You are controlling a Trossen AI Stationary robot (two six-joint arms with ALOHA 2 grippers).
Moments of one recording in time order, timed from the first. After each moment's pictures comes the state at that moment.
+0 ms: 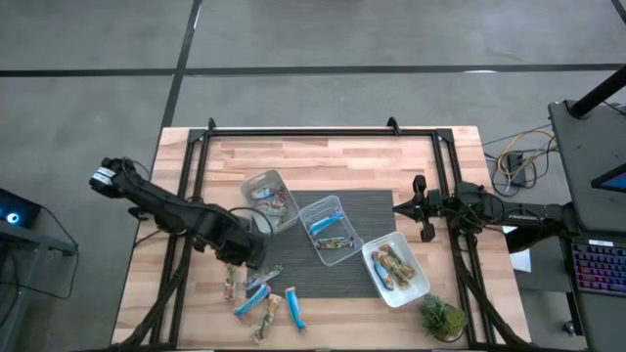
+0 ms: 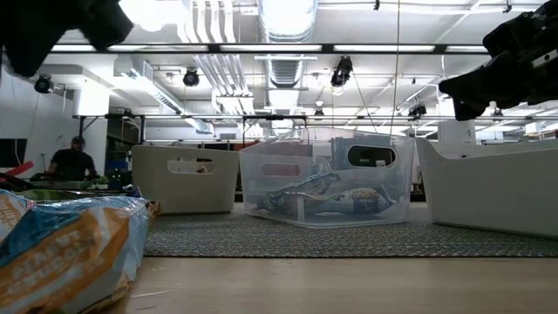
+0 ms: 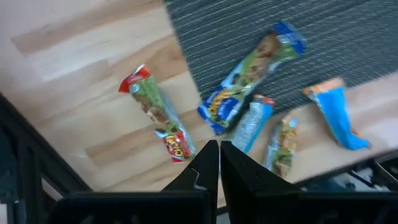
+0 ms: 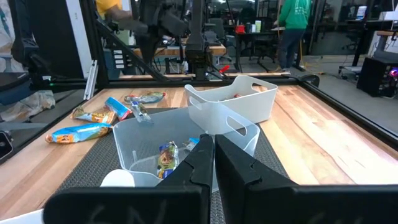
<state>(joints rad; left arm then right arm) -0.41 1.35 1.14 -1.13 0.16 -1.66 -0.12 0.09 0.01 0.03 -0.16 0.05</state>
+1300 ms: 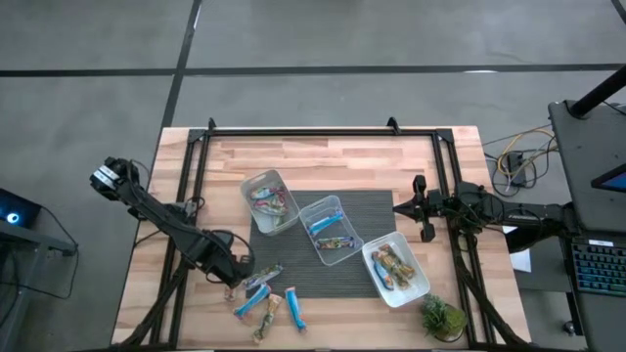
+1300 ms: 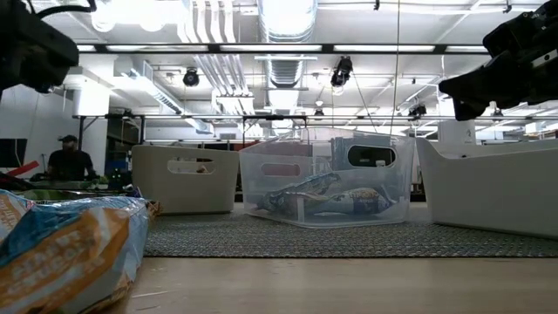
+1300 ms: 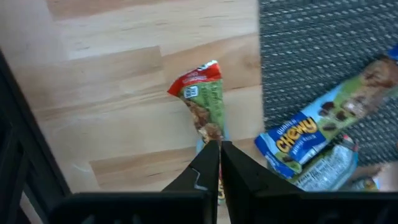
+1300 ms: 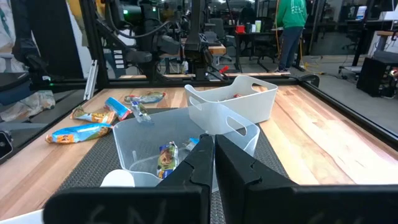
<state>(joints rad) -0.63 1.36 0.89 -0.98 0.02 -2.06 -0.12 0.09 0.01 0.03 -0.16 0.05</state>
